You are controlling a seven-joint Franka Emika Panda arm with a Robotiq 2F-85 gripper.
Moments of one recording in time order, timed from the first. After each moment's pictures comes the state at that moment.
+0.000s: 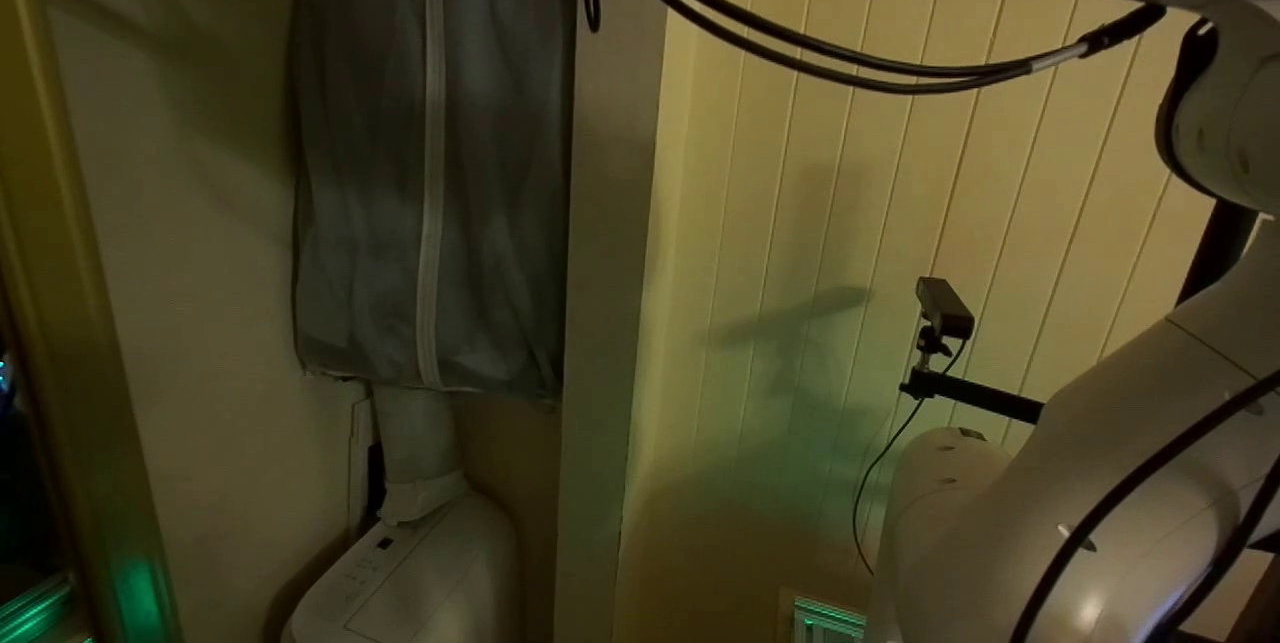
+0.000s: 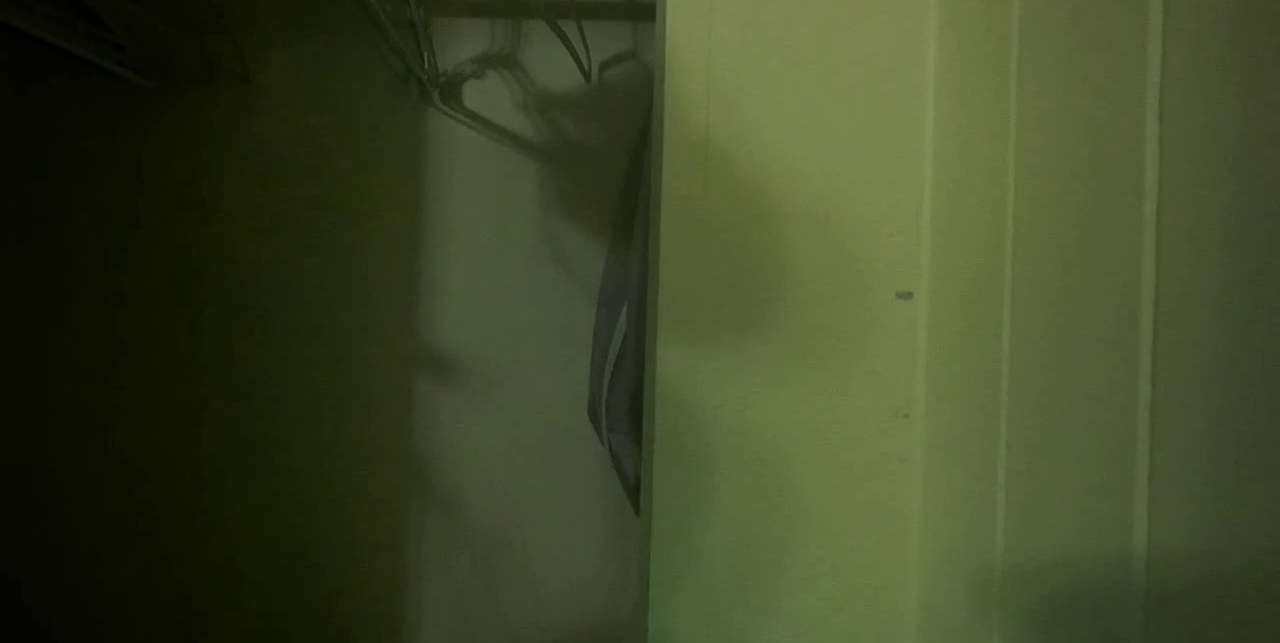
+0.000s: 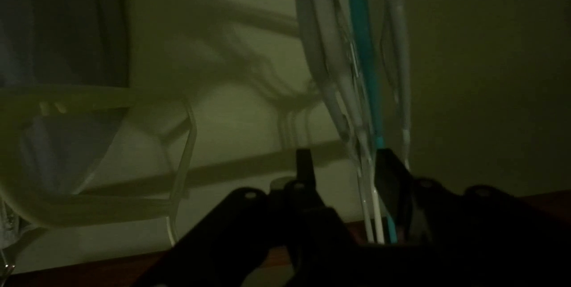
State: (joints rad) arm -0.11 -0.55 0.08 -1.93 -0.05 2.81 0.28
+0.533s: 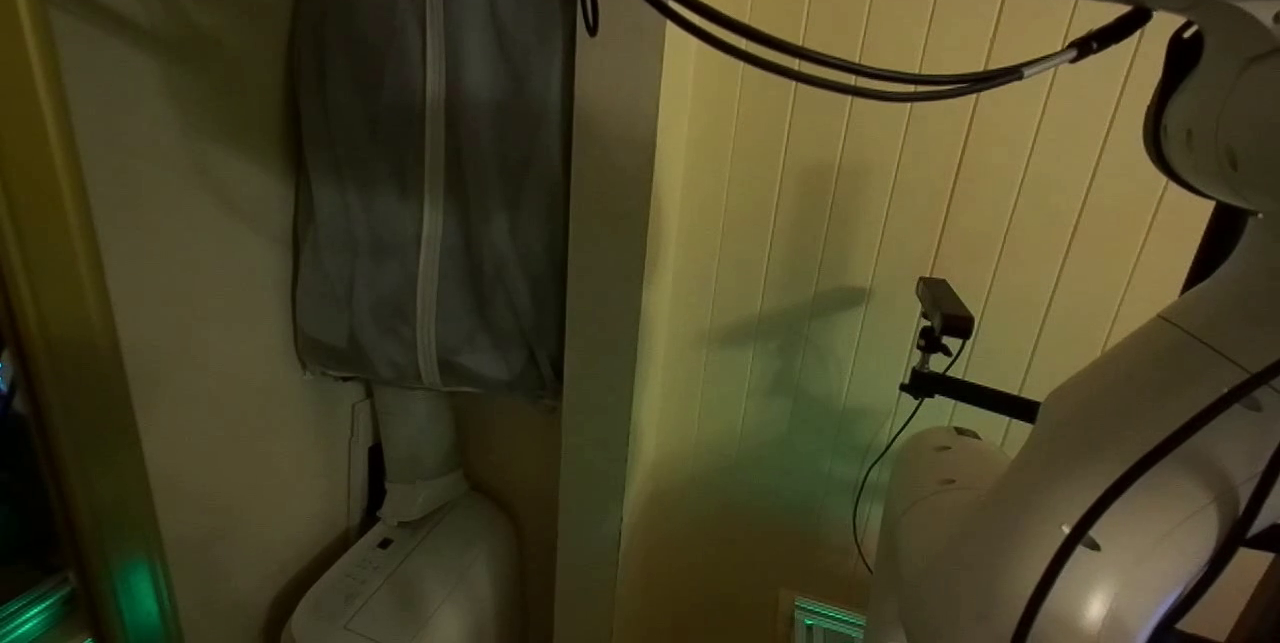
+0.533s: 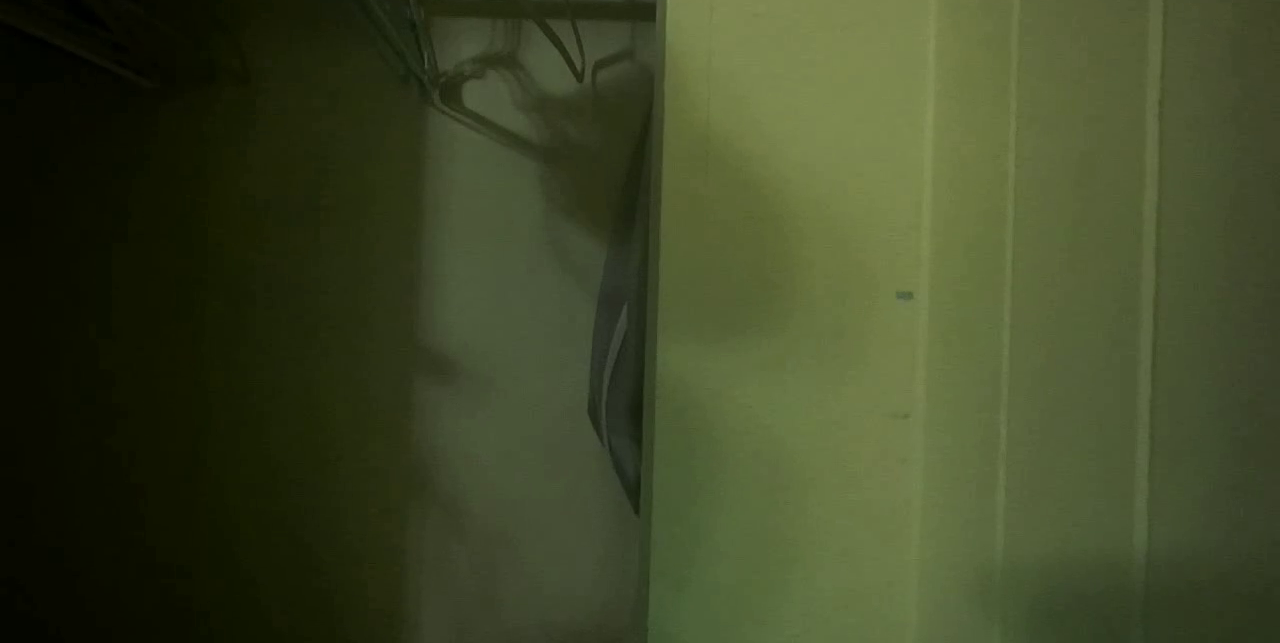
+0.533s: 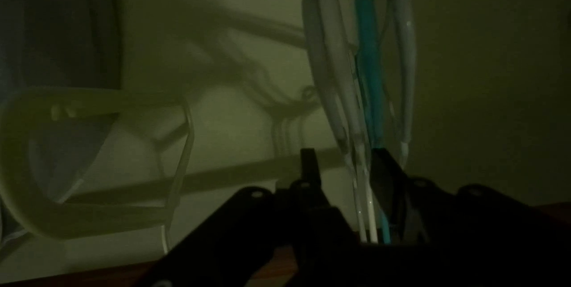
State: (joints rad) arm -0.06 -0.54 0.05 -1.94 -0.04 2.81 0.23
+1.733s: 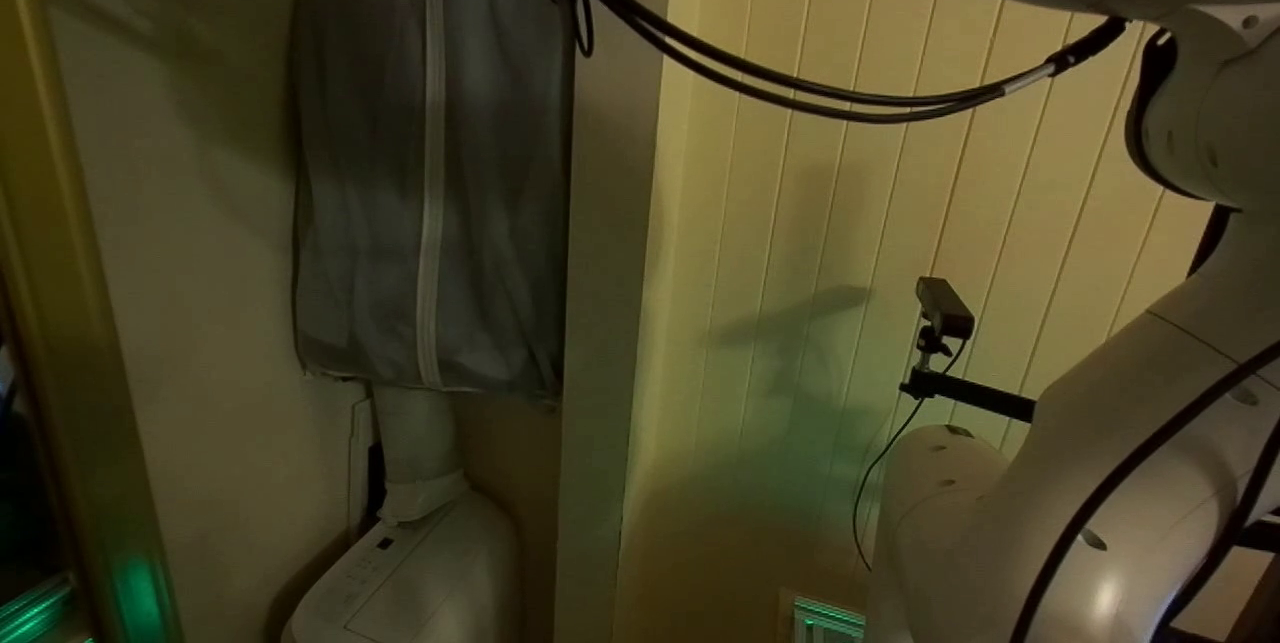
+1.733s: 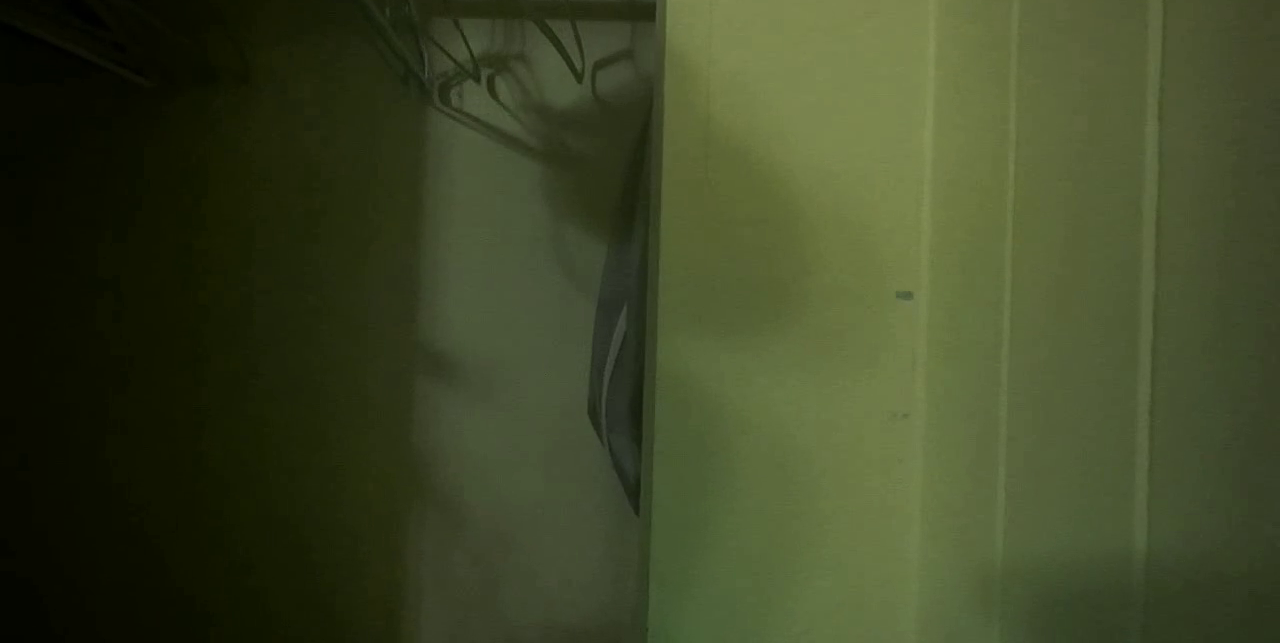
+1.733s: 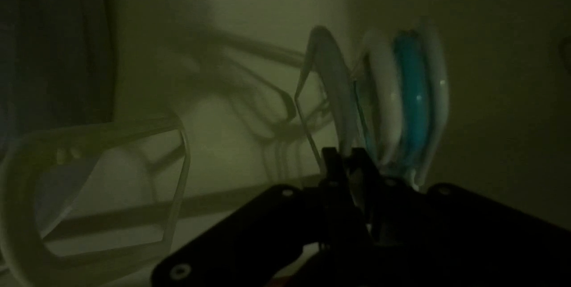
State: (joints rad) arm 0.00 -0.53 0.00 -1.96 0.01 2.81 0.15
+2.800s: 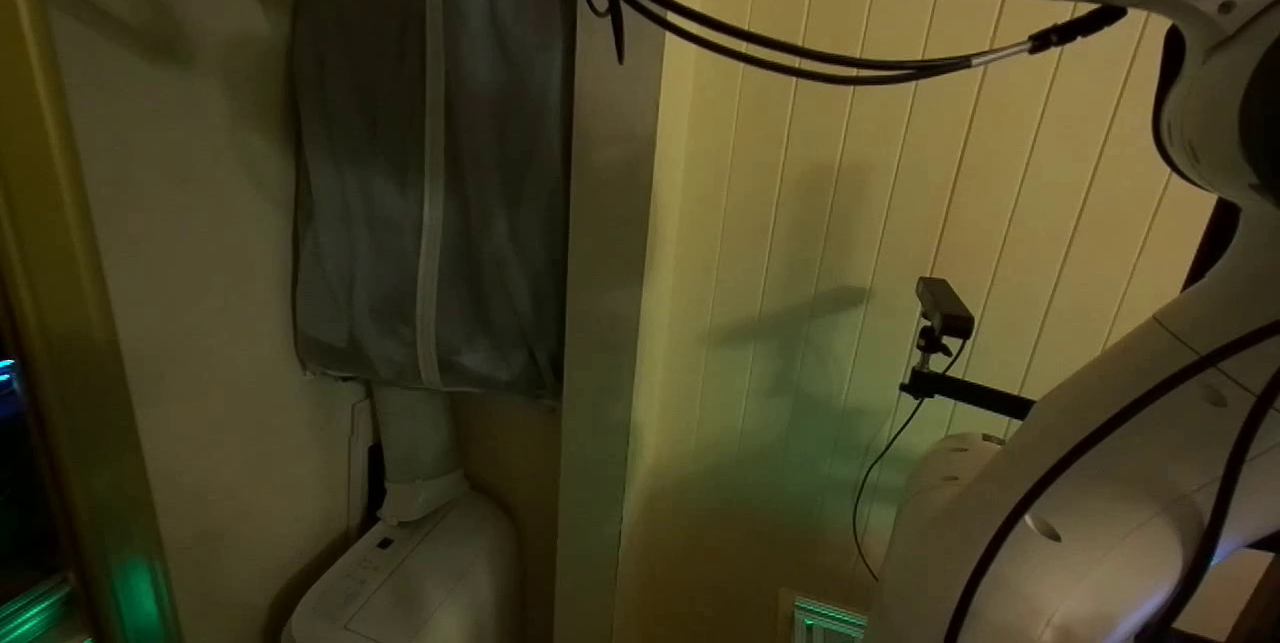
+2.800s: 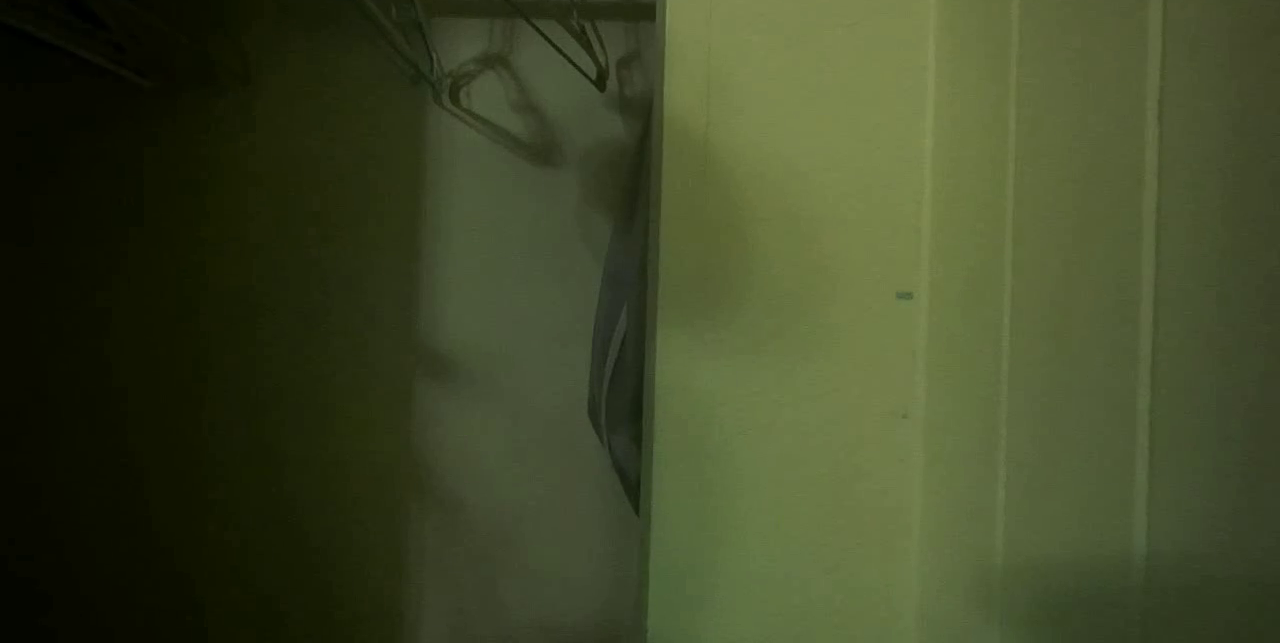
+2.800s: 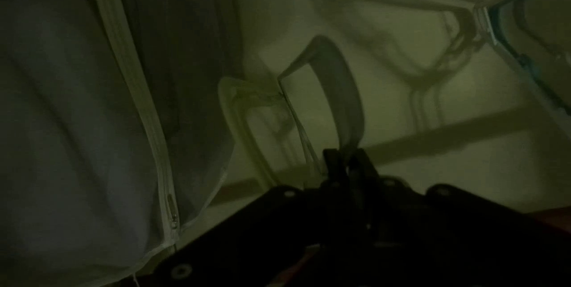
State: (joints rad) arm -0.29 -0.49 0.05 -1.90 0.00 2.81 0.34
